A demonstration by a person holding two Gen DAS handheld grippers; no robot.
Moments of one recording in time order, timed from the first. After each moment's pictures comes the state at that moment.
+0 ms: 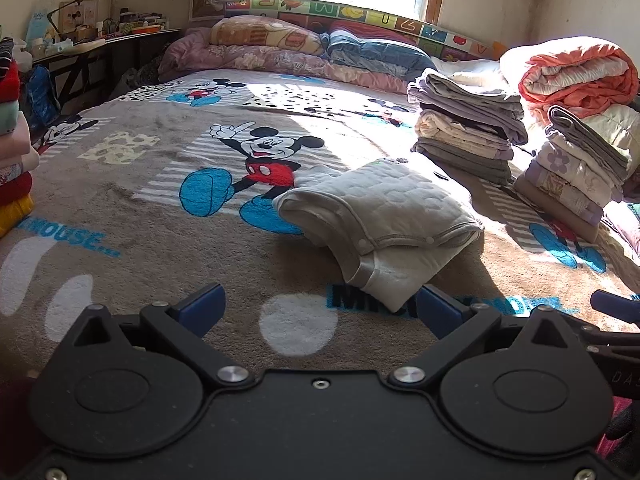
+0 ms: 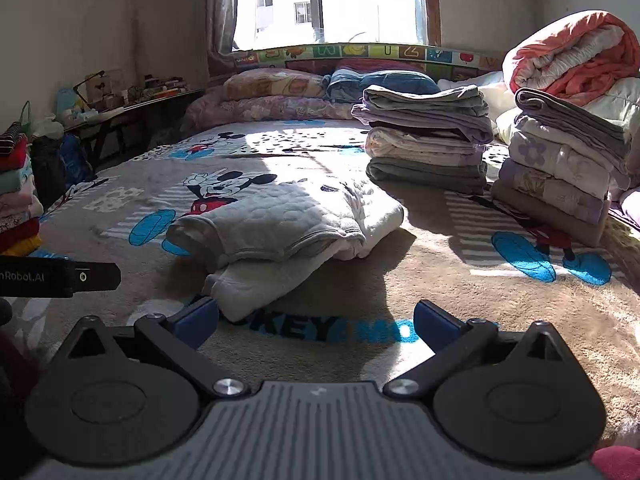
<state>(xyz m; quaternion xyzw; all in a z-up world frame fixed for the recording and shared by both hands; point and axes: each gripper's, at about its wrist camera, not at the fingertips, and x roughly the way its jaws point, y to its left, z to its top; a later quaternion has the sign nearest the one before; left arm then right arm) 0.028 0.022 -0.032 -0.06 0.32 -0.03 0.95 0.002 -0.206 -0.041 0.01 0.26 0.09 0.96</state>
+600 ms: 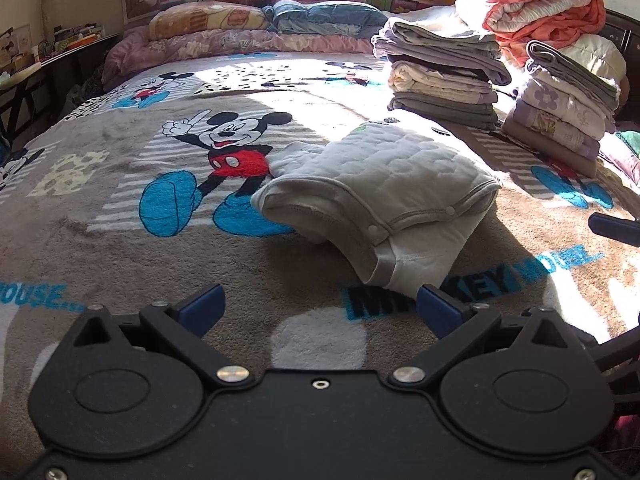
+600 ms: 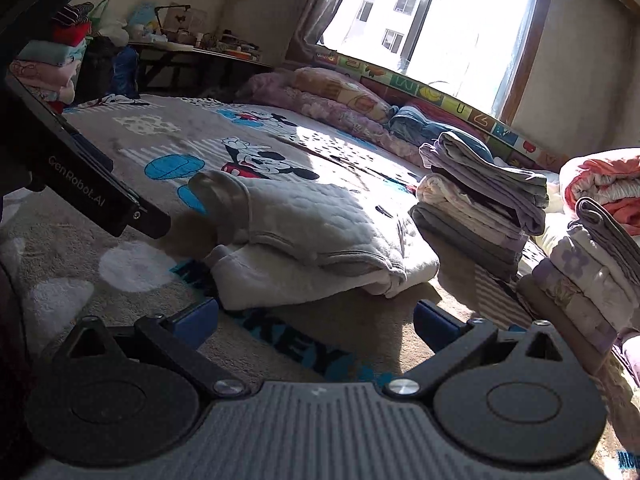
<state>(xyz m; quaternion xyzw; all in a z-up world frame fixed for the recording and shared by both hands) 0.090 0.028 -0.061 0.05 0.34 -0.10 0.93 0.025 -0.151 -0.072 -0.19 0.21 0.14 0.95</state>
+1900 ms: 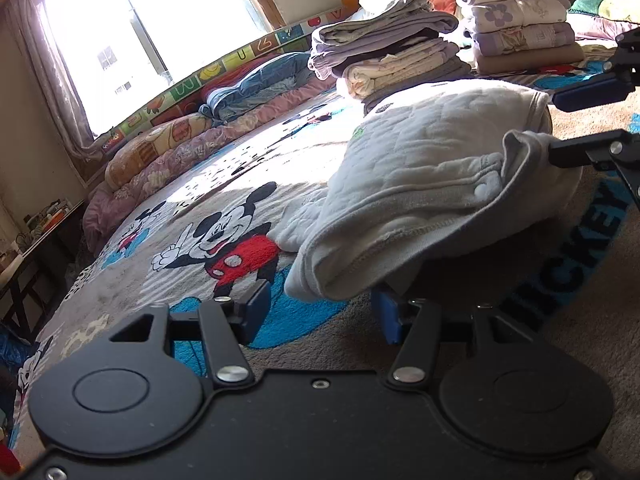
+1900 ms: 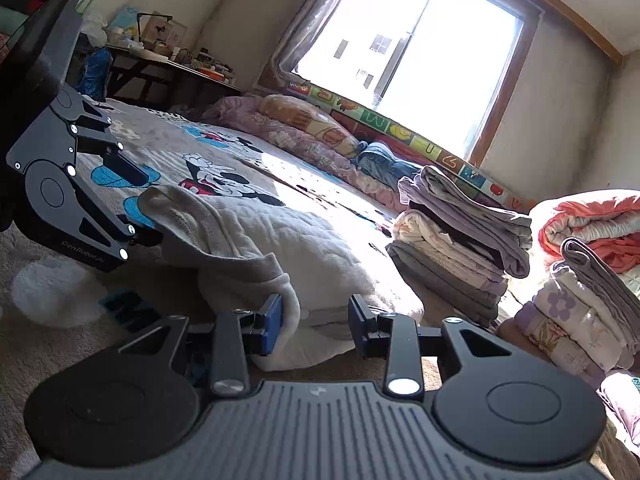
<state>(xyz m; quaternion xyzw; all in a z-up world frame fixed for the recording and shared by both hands) 0.150 0.030 -0.119 0.27 0.20 -0.15 0.93 0.071 -0.139 -0.100 -0.21 0.14 0.09 0.96</state>
